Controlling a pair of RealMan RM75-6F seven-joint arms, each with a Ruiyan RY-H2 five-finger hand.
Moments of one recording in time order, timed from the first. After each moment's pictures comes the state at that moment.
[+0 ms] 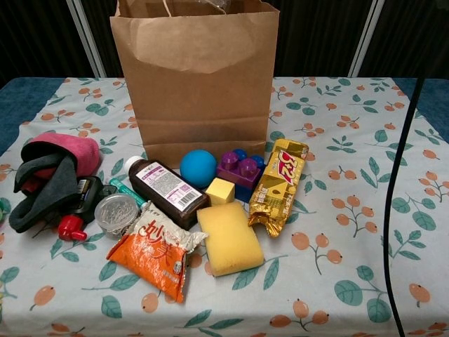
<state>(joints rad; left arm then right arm) -0.21 -1.28 -0.03 -1.25 1.64 1.57 -0.33 1.02 -1.52 0.54 -1.76 -0.85 1.22 0.00</state>
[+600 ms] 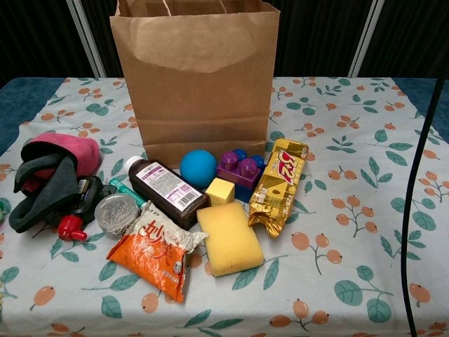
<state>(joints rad) -0.22 -1.30 -0.02 -1.21 1.63 1.55 -0.37 0.96 -1.46 0.60 -1.81 -0.84 1.25 -0.03</state>
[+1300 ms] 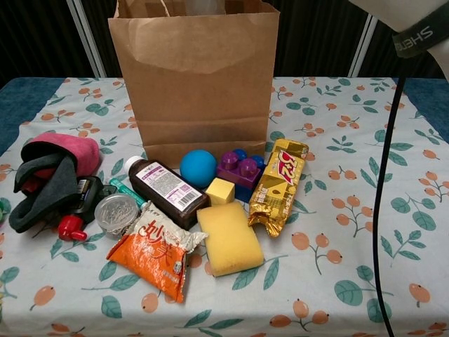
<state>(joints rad) -0.22 -1.31 -0.02 -1.17 1.62 1.55 -0.39 1.01 -1.60 0.53 -1.66 -0.83 1.10 0.00</state>
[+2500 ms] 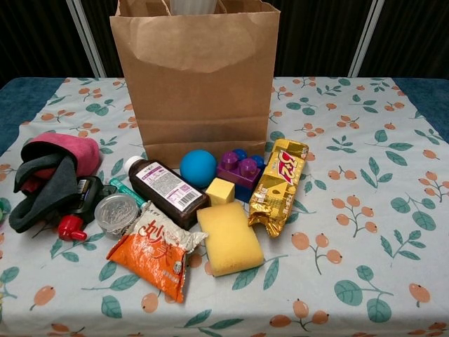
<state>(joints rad) -0.19 -1.23 0.02 -1.36 1.66 1.56 -0.19 0.21 -0.99 0.00 -1.84 -1.41 1.46 -0.33</state>
